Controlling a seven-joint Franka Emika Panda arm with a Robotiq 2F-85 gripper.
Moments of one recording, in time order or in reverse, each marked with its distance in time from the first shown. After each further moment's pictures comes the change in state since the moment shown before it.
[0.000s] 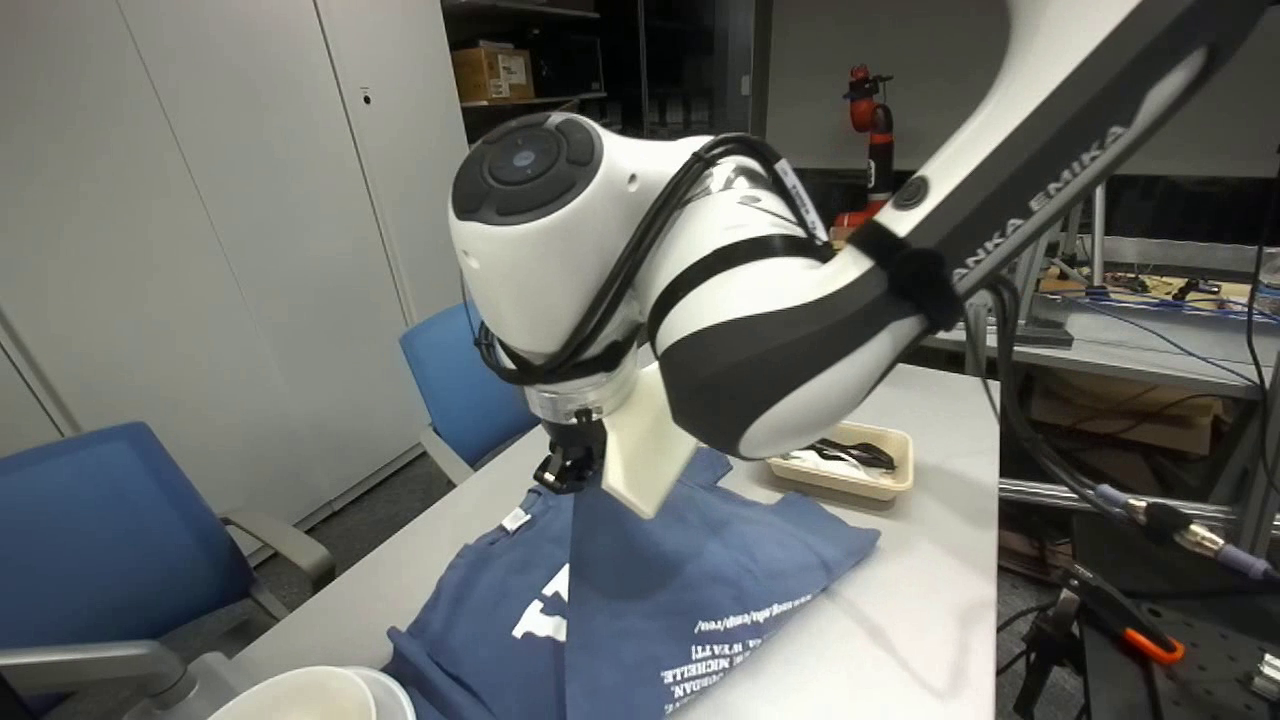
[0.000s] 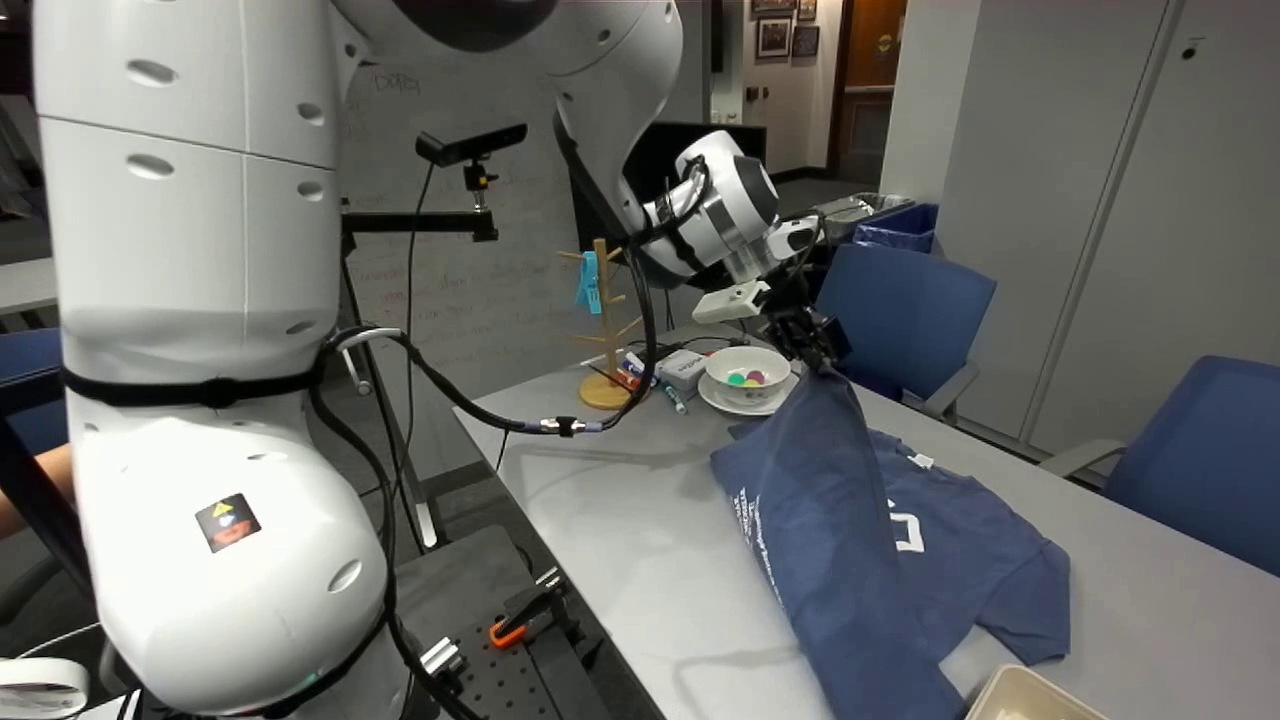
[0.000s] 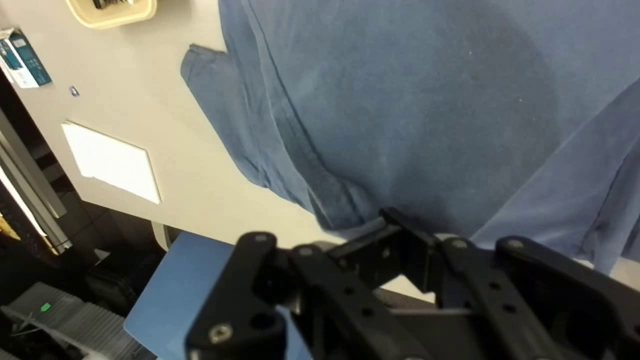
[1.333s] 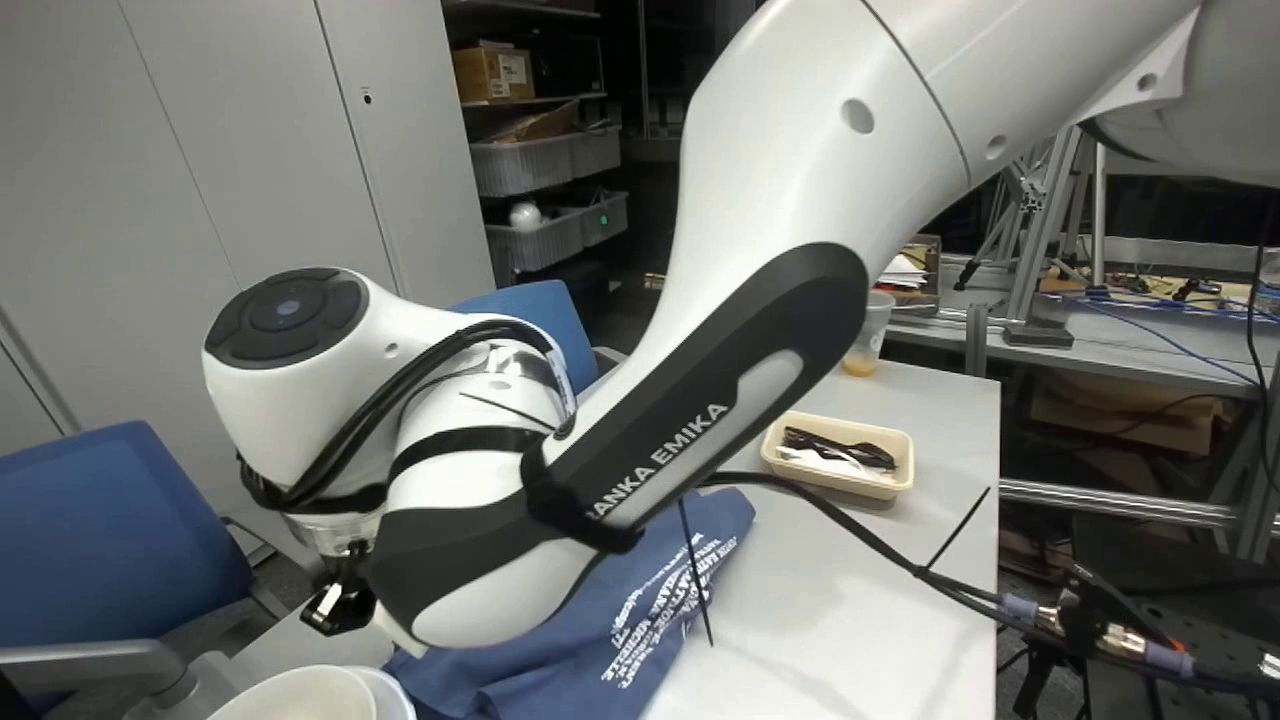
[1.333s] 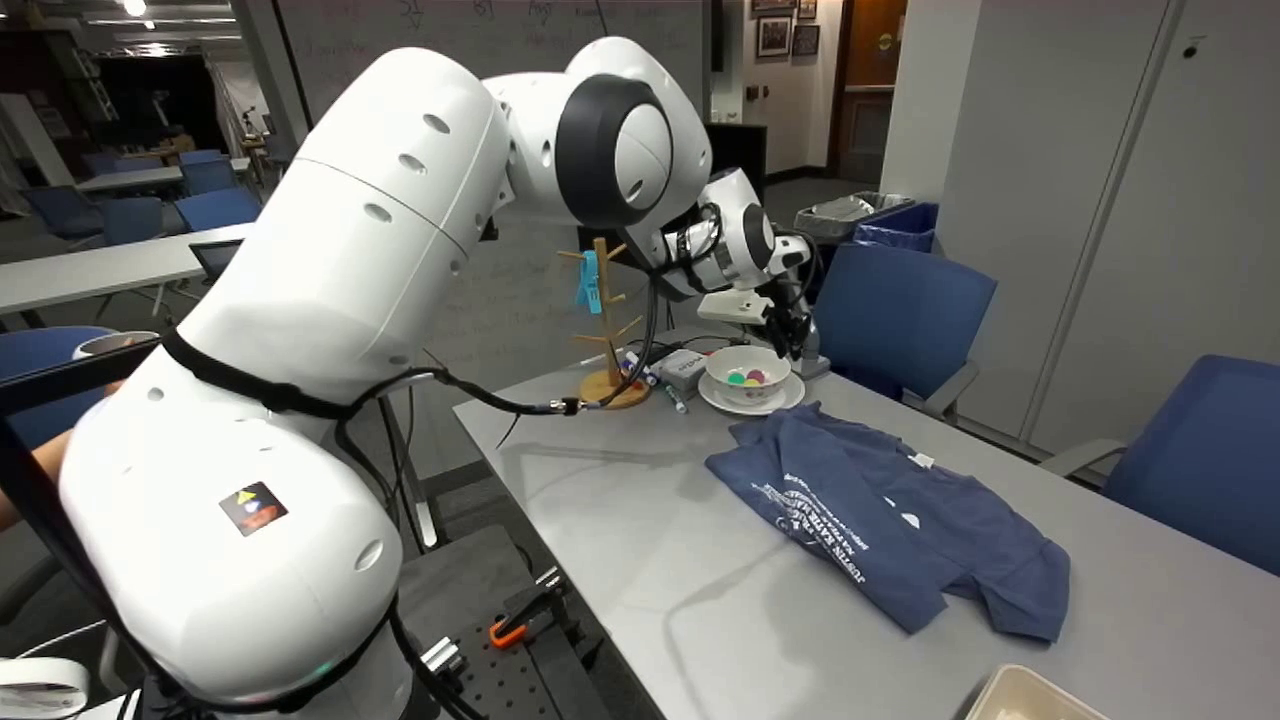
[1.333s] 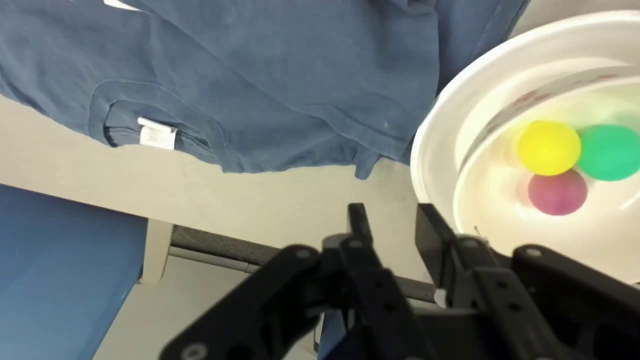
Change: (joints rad) arm 0.102 0.483 0.006 0.572 0.259 0.122 -0.259
